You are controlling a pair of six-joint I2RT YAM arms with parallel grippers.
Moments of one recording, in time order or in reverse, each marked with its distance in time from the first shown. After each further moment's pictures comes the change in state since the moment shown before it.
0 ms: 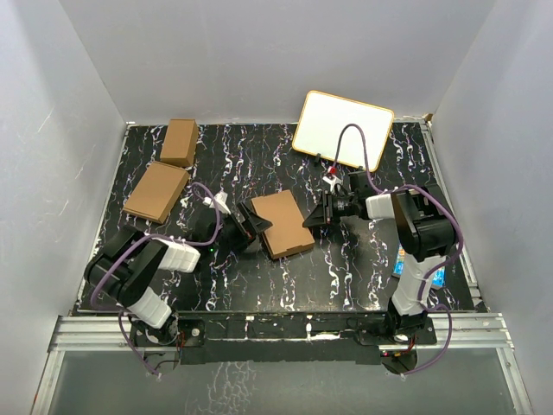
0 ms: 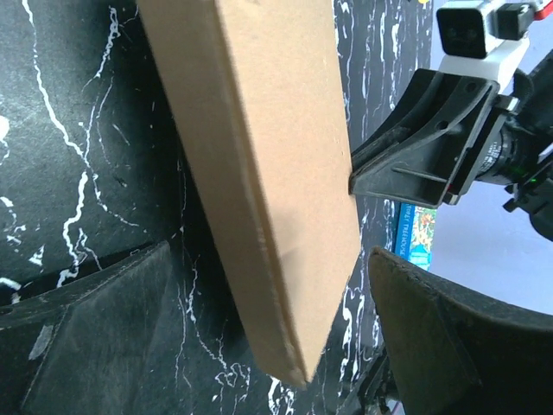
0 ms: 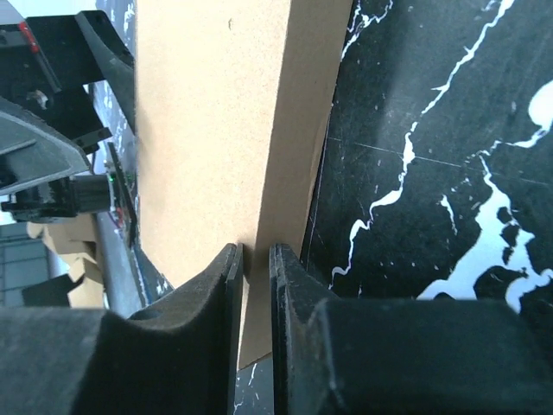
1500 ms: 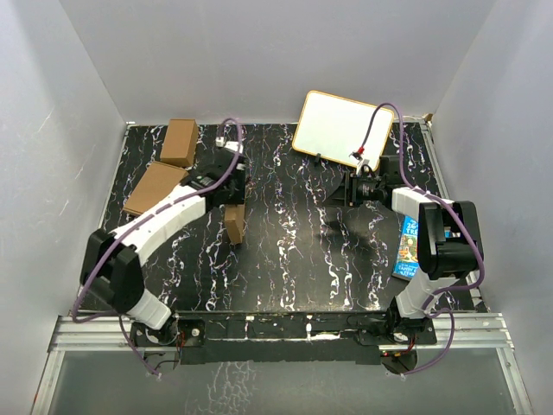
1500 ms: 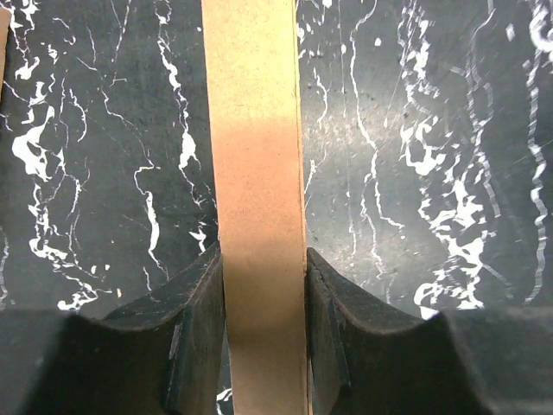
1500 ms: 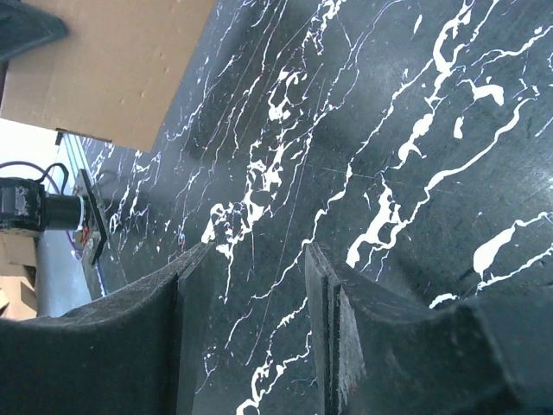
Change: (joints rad) left arm -0.020 -0.074 0.796 -1.264 -0.501 0.632; right arm -0.182 -0.196 0.048 -0.140 -0.045 -0.177
